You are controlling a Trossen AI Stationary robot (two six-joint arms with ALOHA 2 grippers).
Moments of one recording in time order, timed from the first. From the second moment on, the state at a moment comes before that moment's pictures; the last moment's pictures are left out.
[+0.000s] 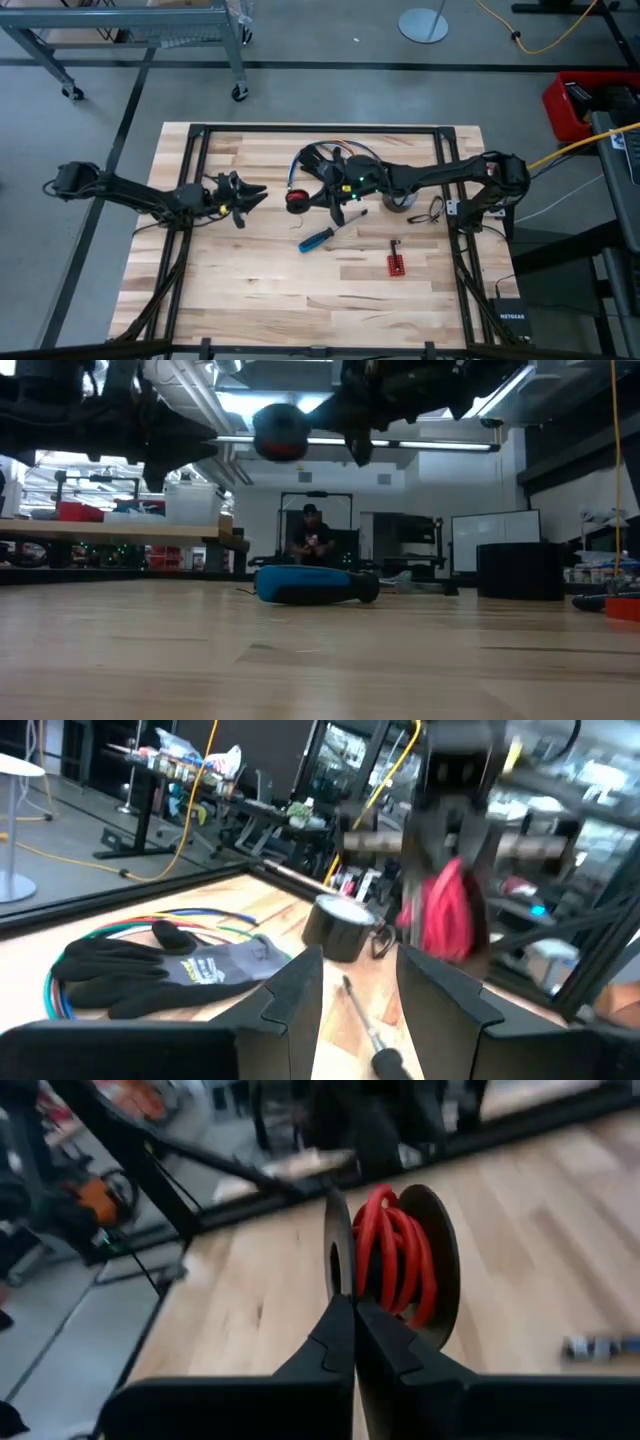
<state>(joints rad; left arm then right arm) -0.05 0.89 0.07 0.88 -0.35 -0.33 -0.10 1.61 1.02 0.28 -0.33 0.27</state>
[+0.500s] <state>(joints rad) -0.15 1.22 0.34 0.87 -0.36 -0.15 -0.10 1.61 1.04 0.31 -0.44 0.26</state>
